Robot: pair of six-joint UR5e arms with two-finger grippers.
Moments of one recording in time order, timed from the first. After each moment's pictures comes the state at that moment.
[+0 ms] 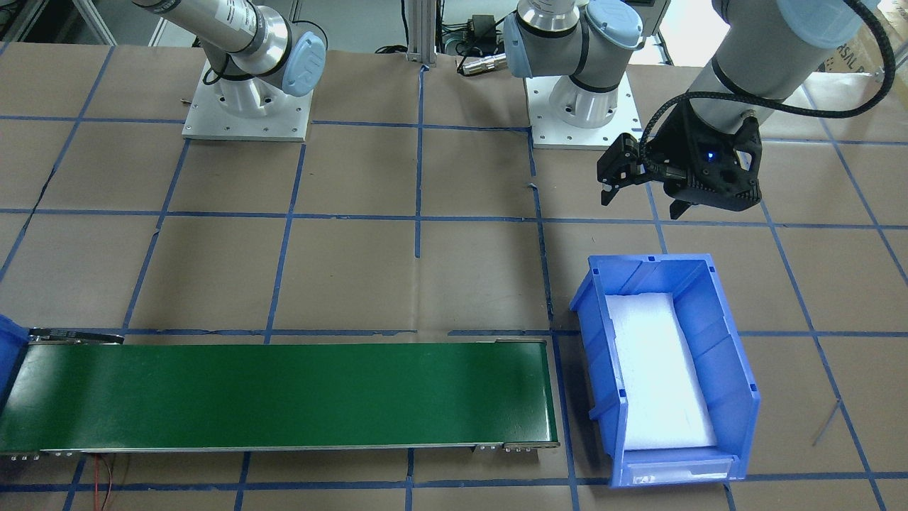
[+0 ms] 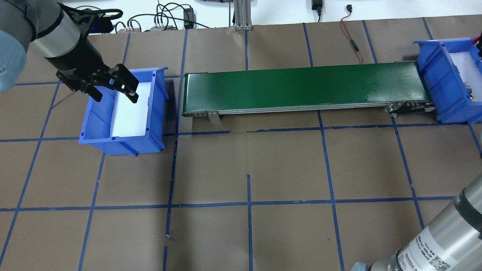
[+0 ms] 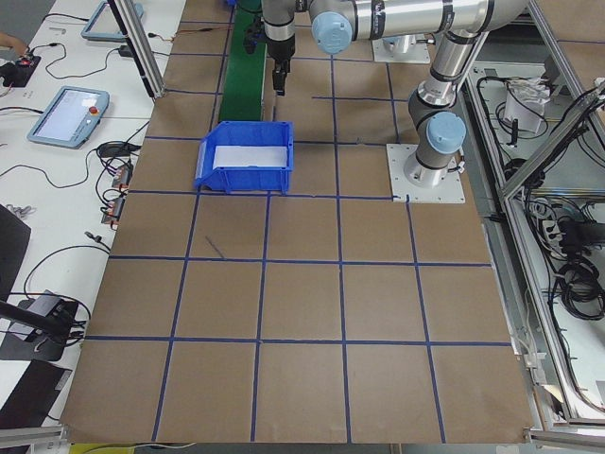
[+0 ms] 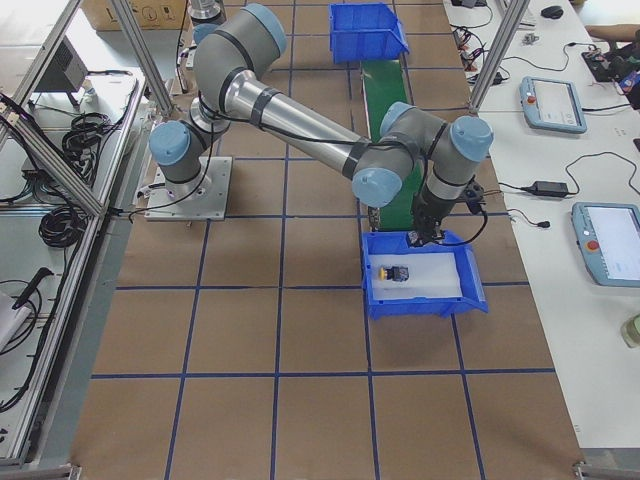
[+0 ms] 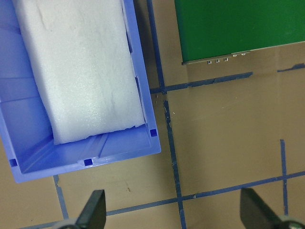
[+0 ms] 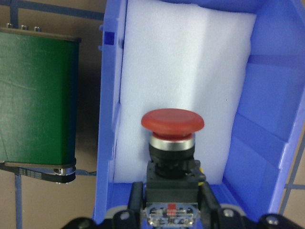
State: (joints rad) left arm -1.44 -1.58 -1.62 -1.55 1.48 0.28; right arm 1.01 -0.94 1.03 -1.66 -1.70 -0.71
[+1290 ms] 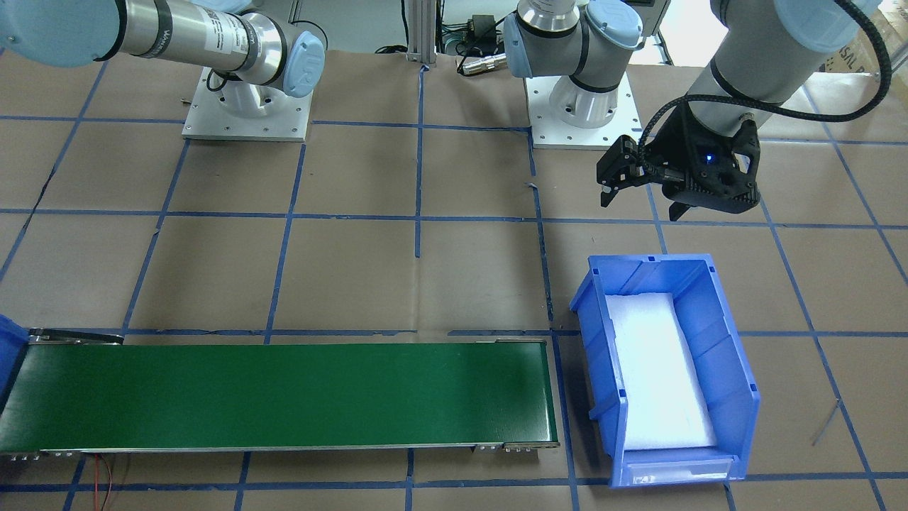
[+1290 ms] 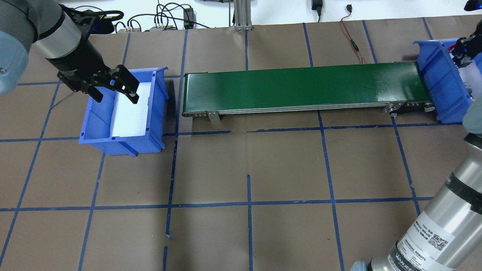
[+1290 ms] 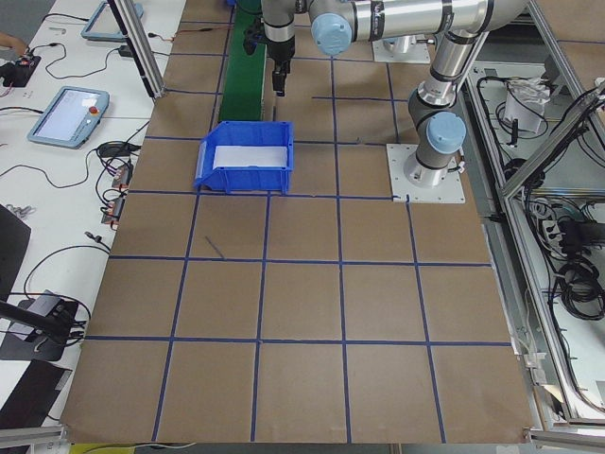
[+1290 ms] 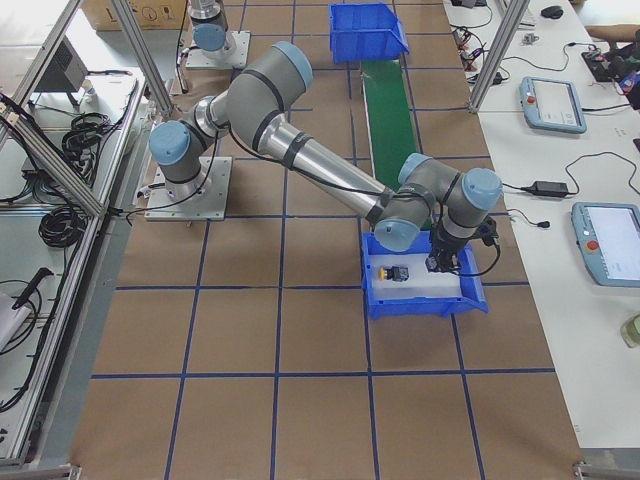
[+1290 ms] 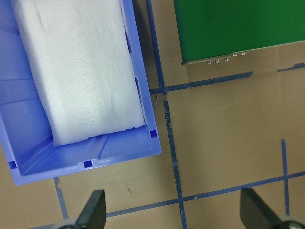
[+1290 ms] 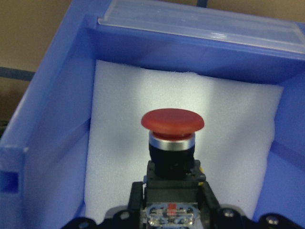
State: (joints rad) left arm -1.44 -1.58 -1.63 -1.55 1.48 0.29; right arm 1.00 -0.73 0.94 -1.79 -1.62 -0.74
